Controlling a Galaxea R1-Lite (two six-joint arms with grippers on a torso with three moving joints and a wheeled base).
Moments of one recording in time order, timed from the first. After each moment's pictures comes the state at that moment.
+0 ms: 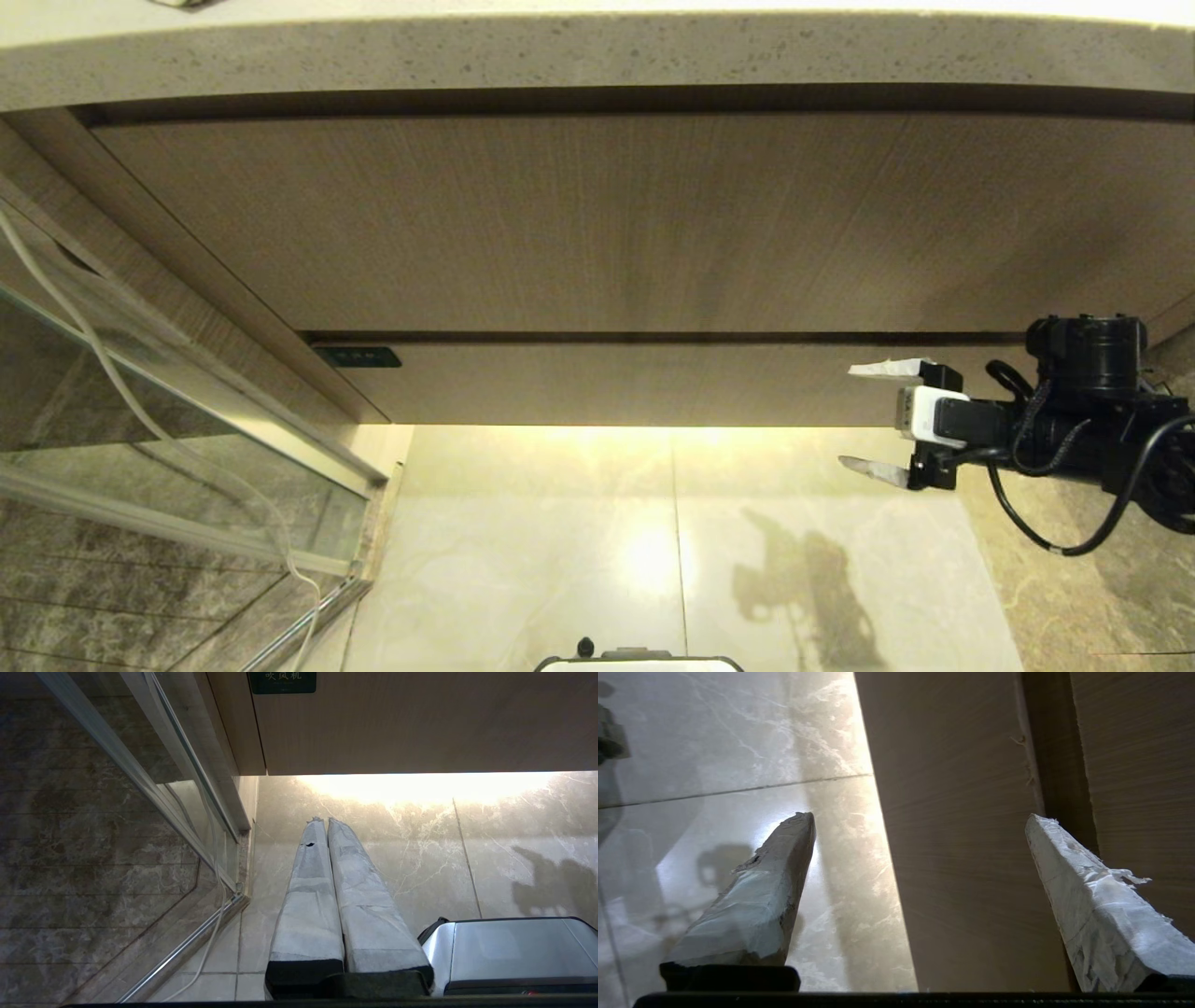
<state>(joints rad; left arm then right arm) 0.00 0.00 0.00 0.00 0.00 0.00 0.03 1.82 -0.68 -0.65 0.61 -1.29</state>
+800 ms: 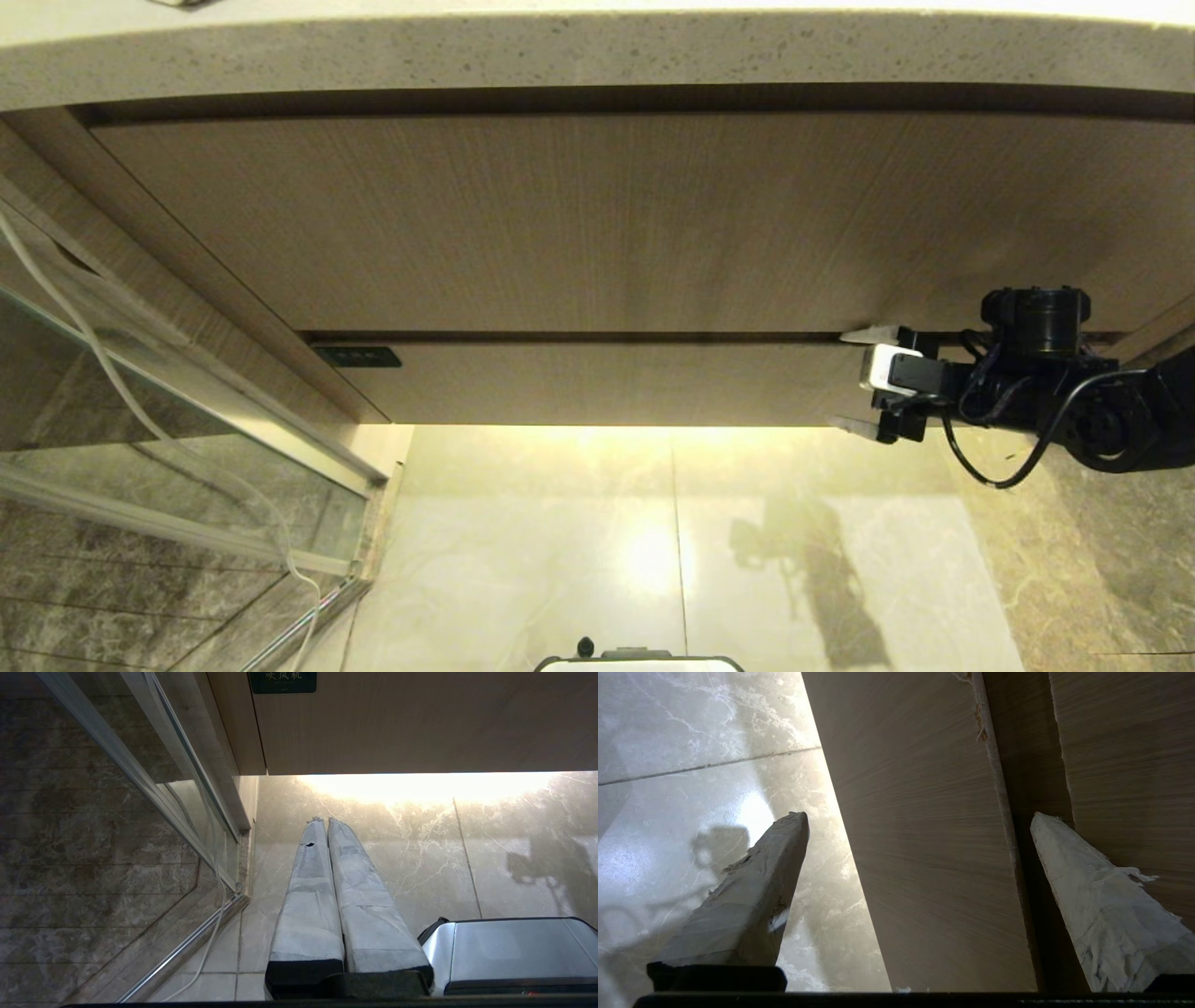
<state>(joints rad) 0.00 0.00 0.00 0.00 0.00 0.00 0.01 1.98 -0.90 -0.64 0.52 -1.26</state>
